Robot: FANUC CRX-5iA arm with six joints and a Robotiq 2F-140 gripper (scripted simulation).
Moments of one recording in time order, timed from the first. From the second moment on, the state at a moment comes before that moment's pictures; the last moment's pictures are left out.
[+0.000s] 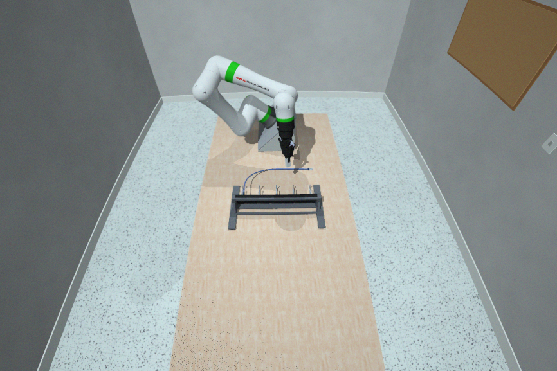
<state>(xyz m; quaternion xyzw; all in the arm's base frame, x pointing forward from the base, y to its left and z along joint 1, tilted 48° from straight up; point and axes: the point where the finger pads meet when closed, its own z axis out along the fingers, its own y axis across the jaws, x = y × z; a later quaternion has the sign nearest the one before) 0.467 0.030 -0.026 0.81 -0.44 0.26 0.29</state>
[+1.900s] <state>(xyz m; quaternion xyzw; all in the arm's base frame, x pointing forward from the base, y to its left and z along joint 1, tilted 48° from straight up) 0.383 0.085 -0.175 0.58 -0.70 0.27 0.30</state>
